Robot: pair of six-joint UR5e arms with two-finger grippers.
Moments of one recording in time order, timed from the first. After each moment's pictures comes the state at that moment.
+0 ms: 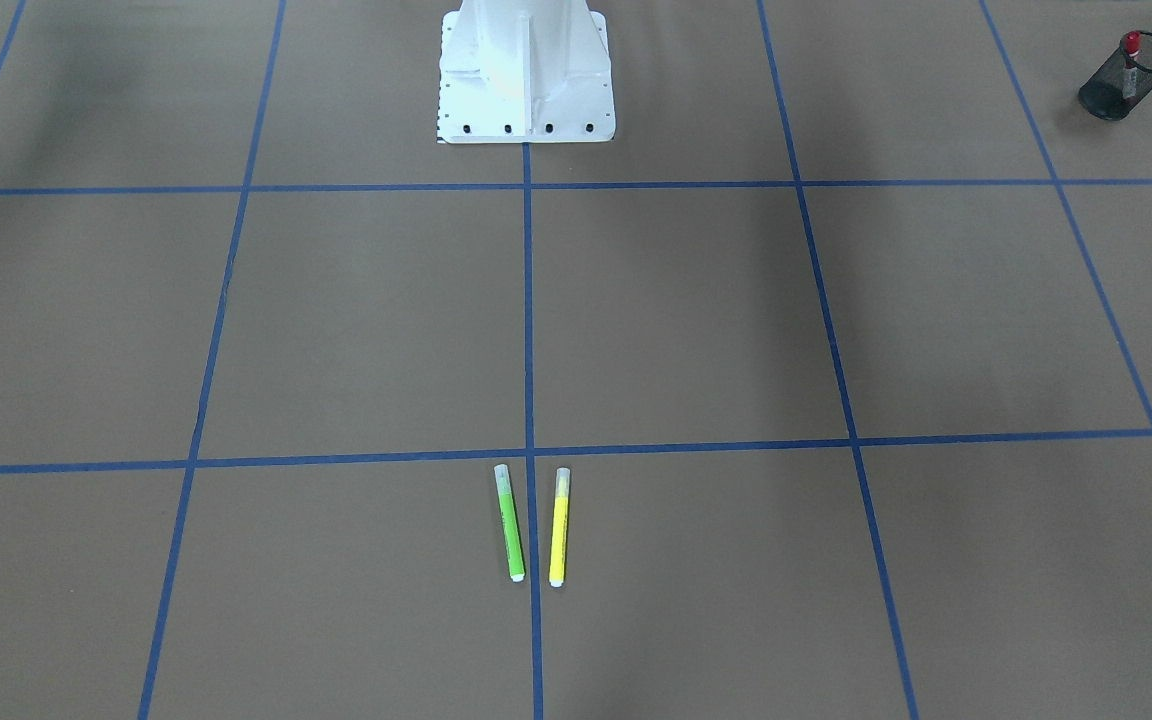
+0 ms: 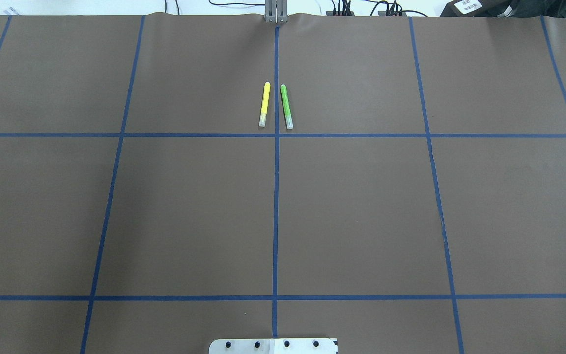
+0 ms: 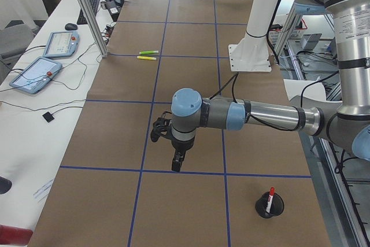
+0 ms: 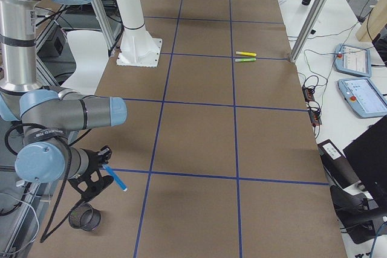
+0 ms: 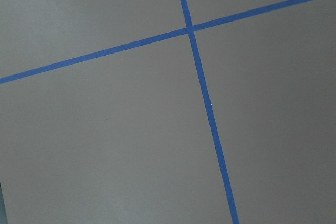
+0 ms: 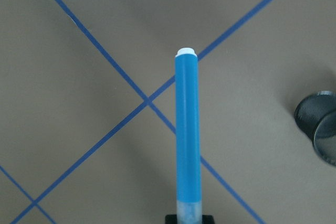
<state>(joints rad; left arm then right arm) -1.59 -1.34 -1.92 -1.55 -2.24 0.18 2.46 -1.96 2.00 -2.71 2.23 -0.40</state>
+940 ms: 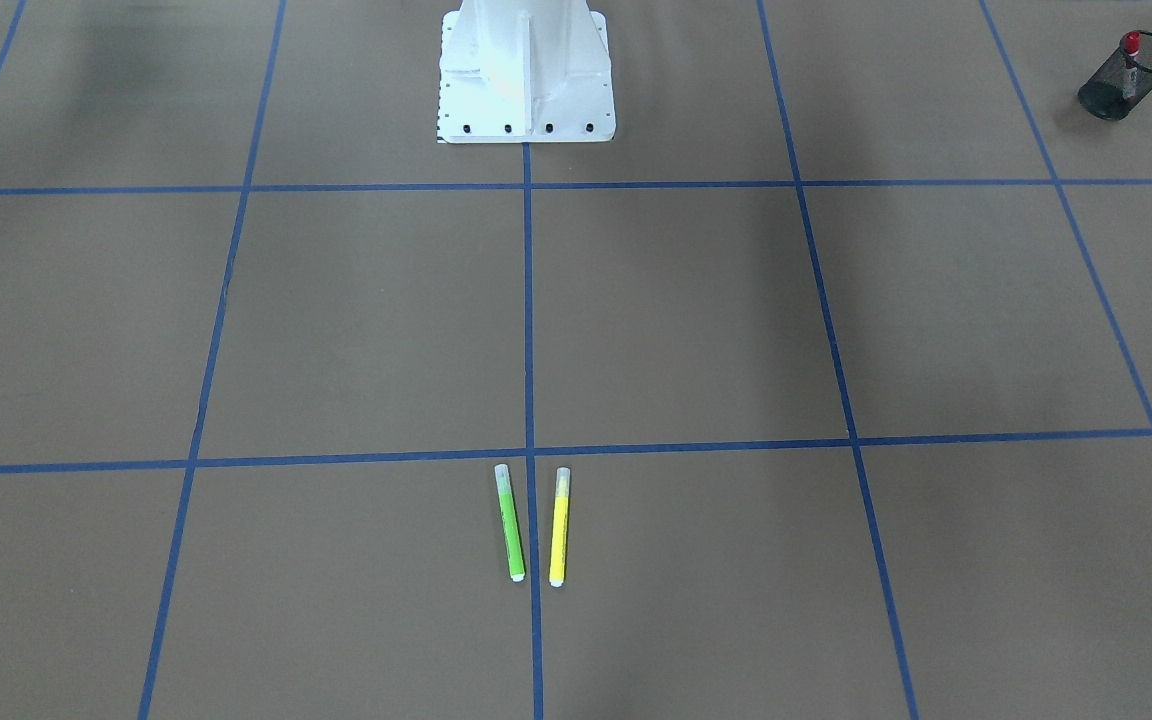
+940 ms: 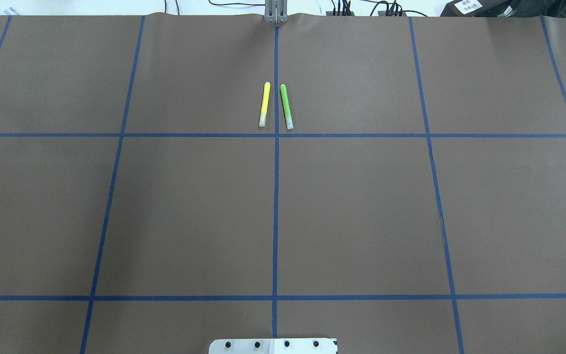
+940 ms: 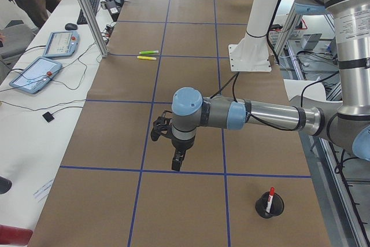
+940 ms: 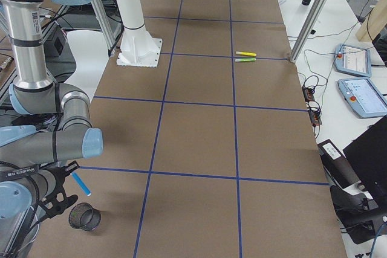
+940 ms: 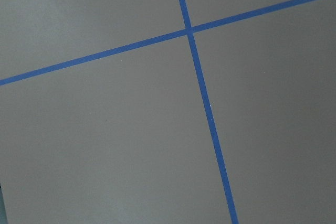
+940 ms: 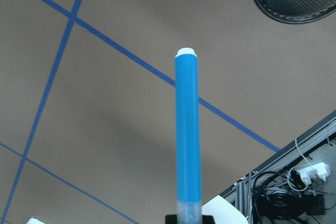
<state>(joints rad) -1.59 -1.34 -1.93 -1.55 -2.24 0.18 2.63 -1.98 1.78 -2.64 1.92 -0.48</state>
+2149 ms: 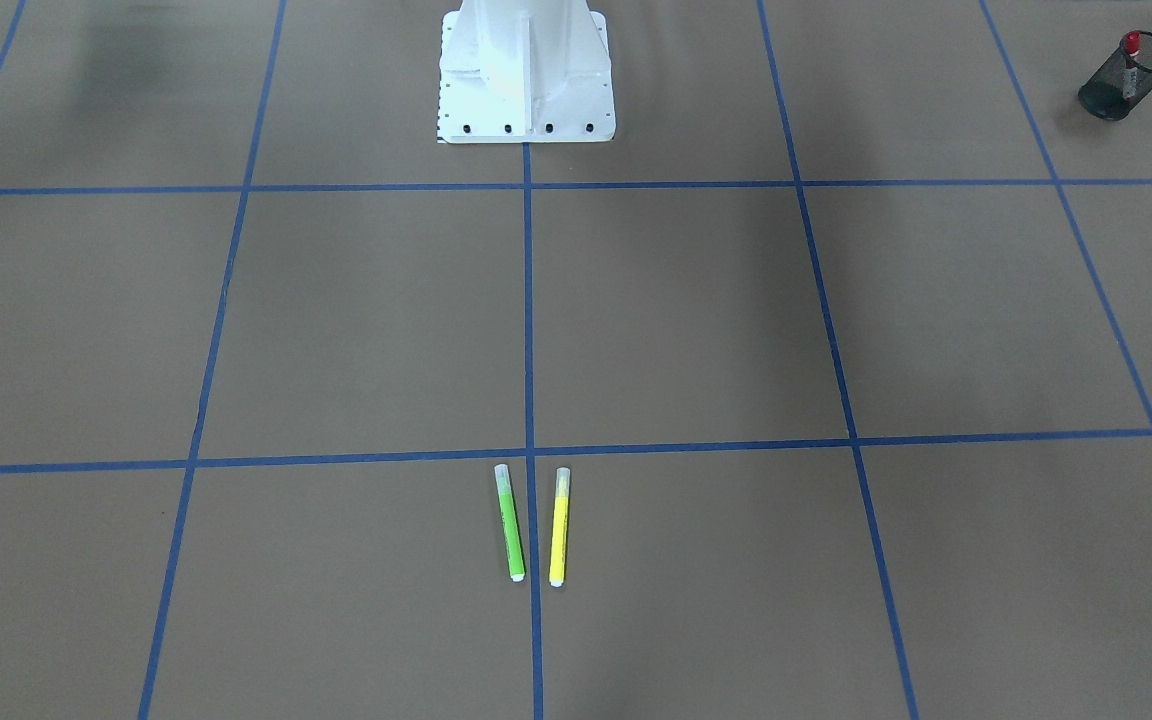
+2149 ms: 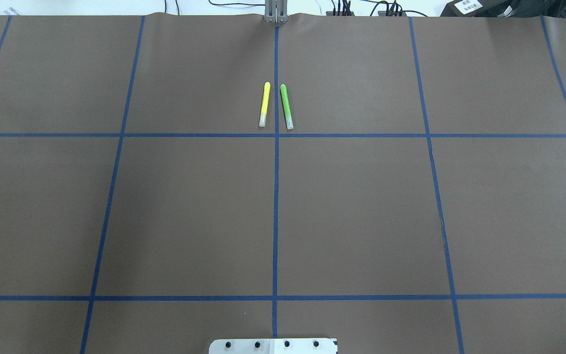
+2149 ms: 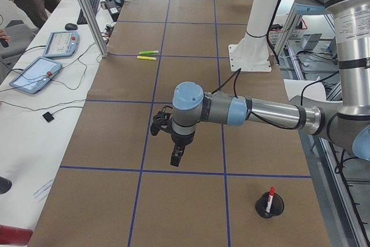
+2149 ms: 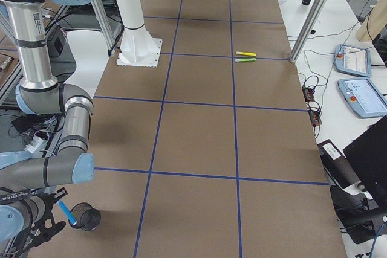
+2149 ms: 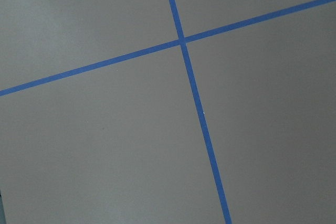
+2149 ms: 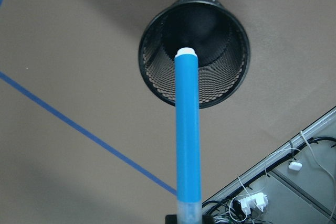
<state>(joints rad) -1.59 -1.34 -1.96 -1.55 -2.24 0.18 2.75 -1.97 1.60 -2.37 1.74 -0.49</state>
